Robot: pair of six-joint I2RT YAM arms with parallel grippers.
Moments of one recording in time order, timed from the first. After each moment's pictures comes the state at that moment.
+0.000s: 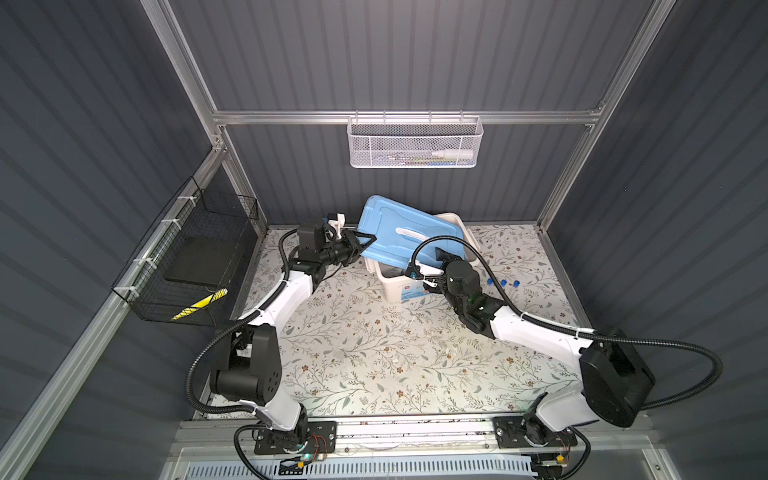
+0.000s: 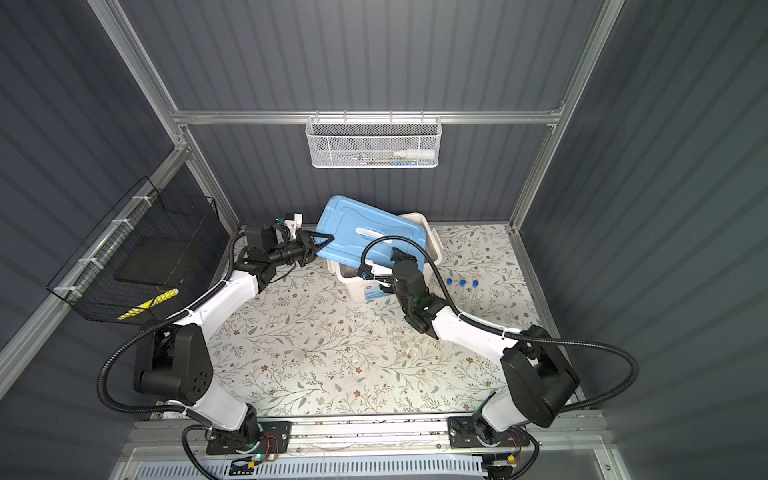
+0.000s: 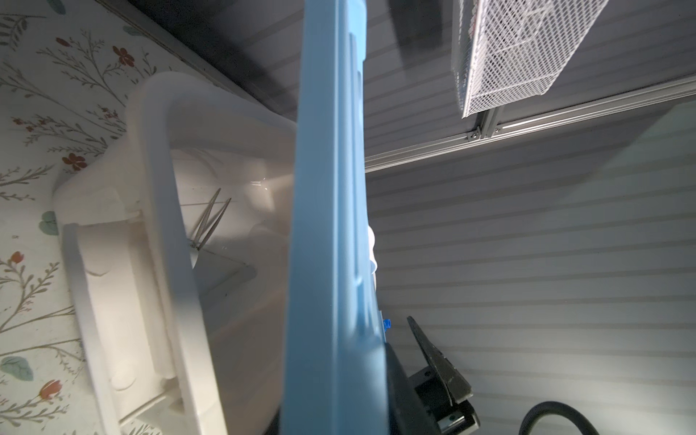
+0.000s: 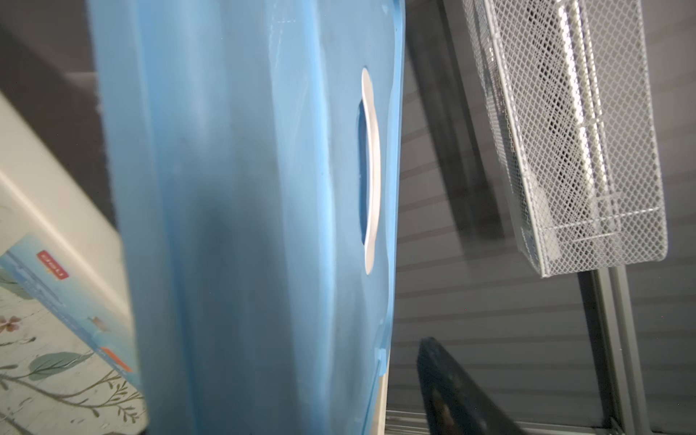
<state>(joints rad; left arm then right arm) -0.22 1.60 1.20 0.11 0.75 -1.03 0.69 1.47 0.92 0.29 0.39 -0.99</state>
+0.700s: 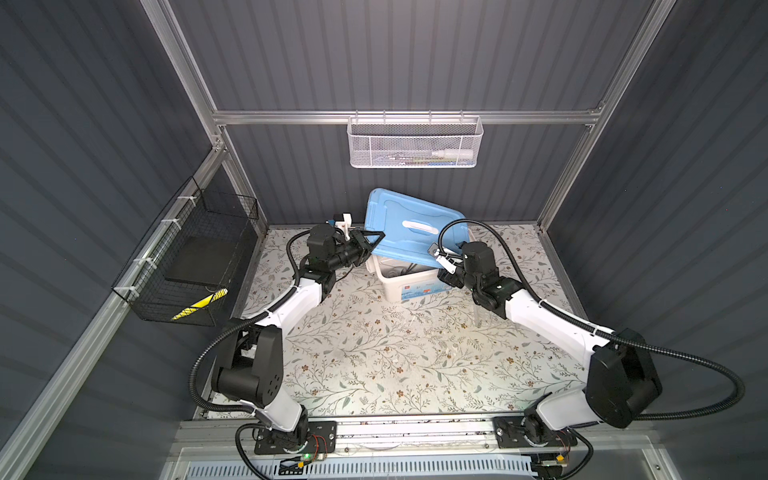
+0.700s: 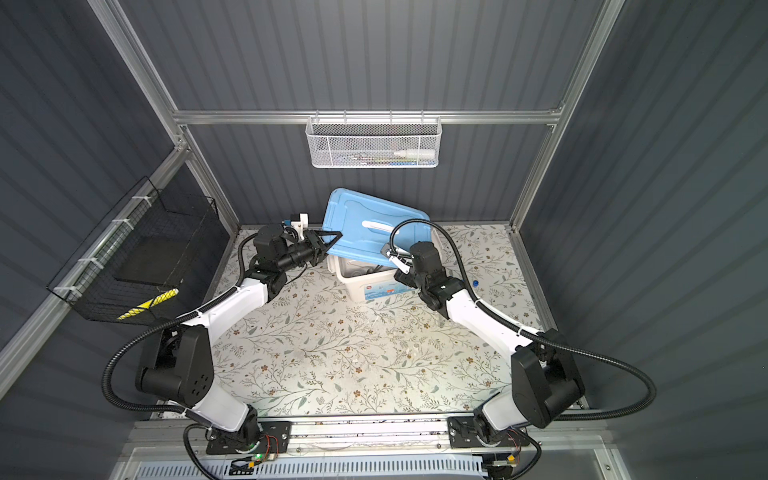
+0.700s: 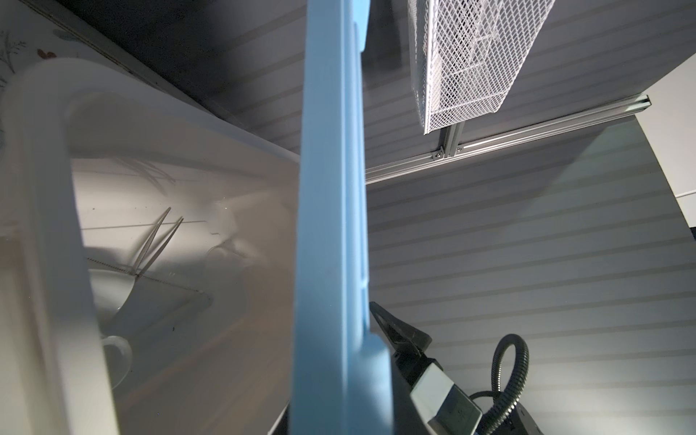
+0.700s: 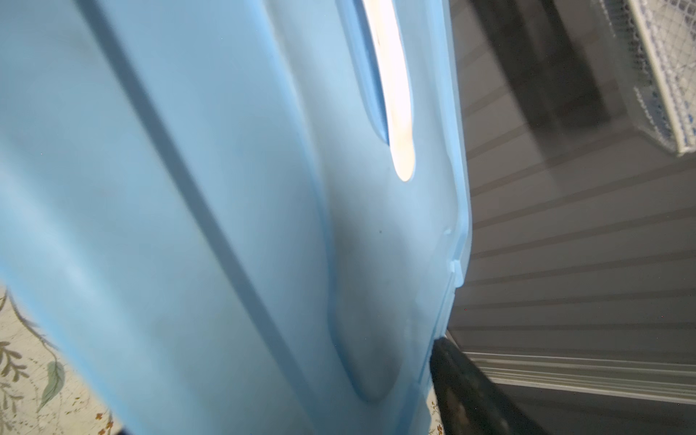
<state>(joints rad) -0.30 1.61 1.12 0.38 0.63 -1.17 0.51 1.47 1.05 -0.05 0.24 -0.71</state>
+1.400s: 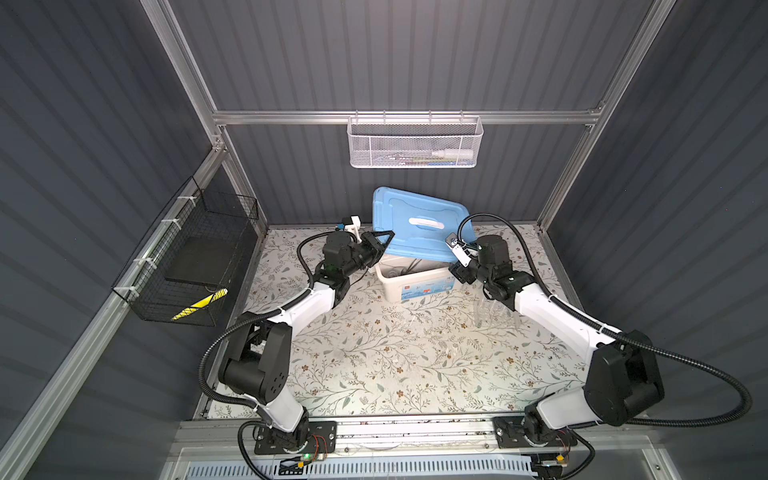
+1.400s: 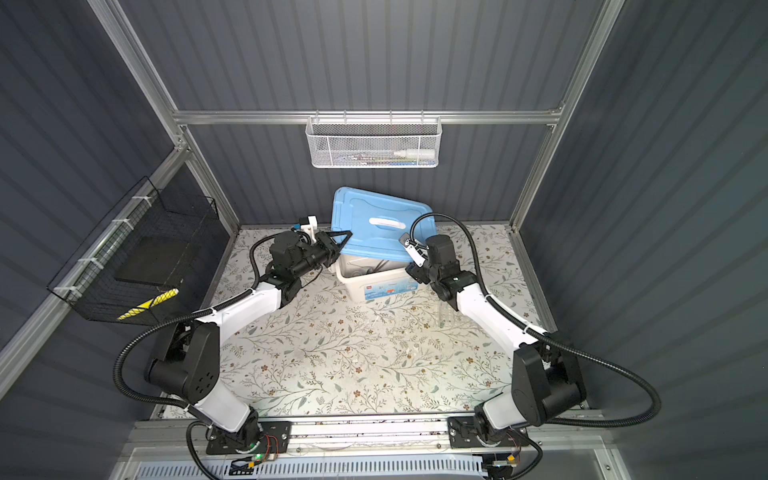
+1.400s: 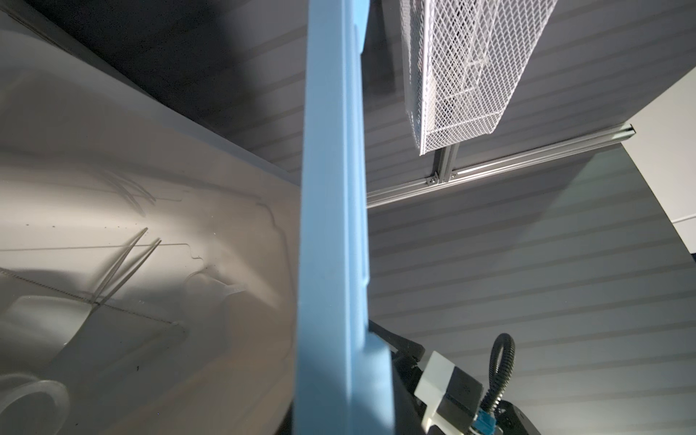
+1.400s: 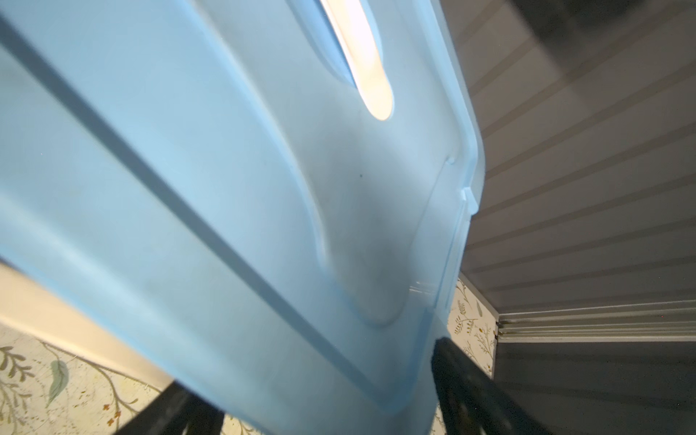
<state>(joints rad) -0.40 1.64 1.07 0.51 0.42 -1.23 0.40 1.47 1.08 -0.13 0.14 -0.57</state>
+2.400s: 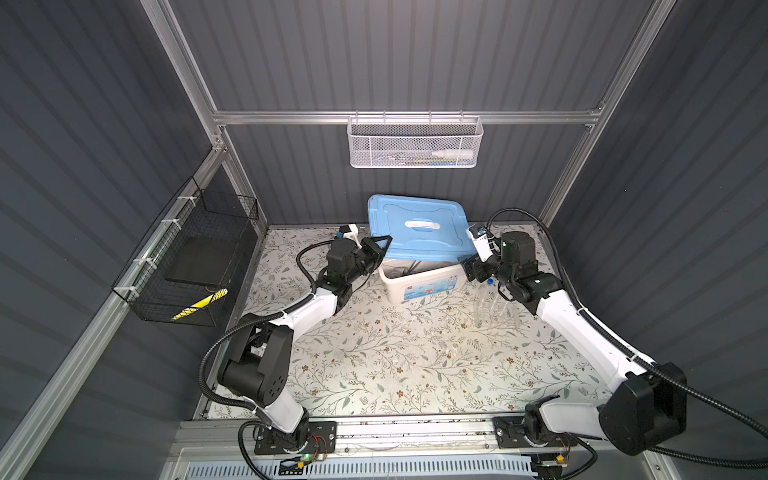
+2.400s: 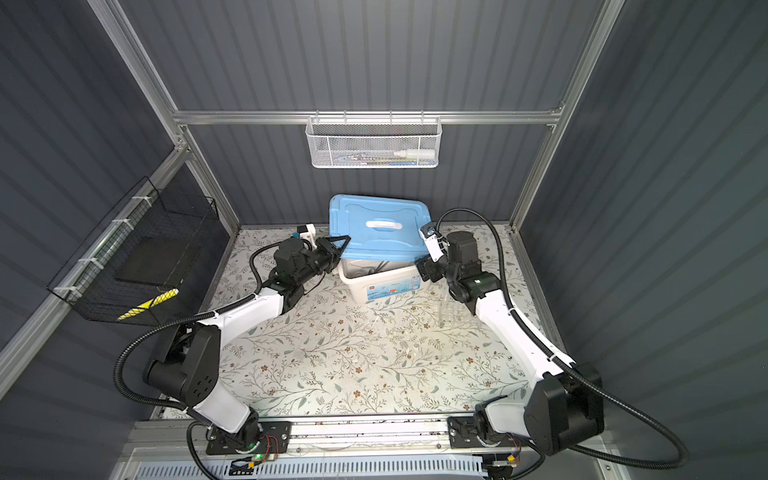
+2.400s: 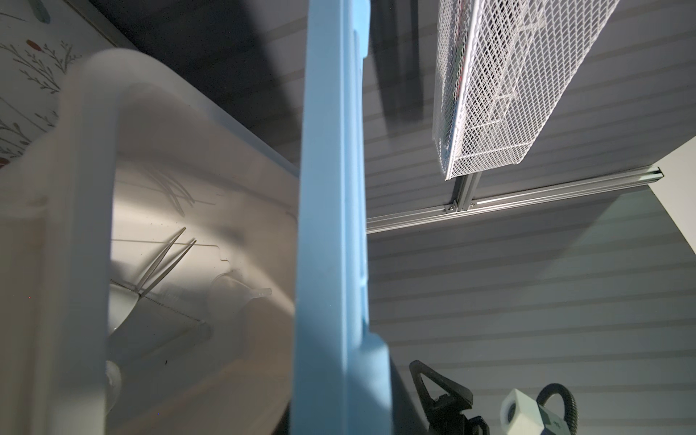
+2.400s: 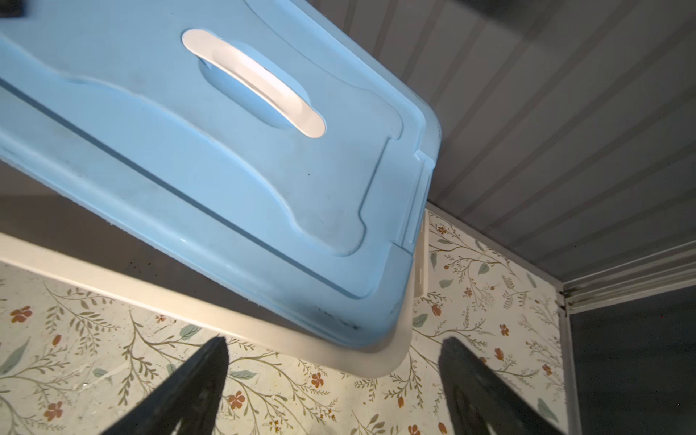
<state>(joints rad) -0.44 1.63 1.02 0.52 0.30 -1.27 0.29 1.31 1.08 -0.25 -0.06 -0.28</state>
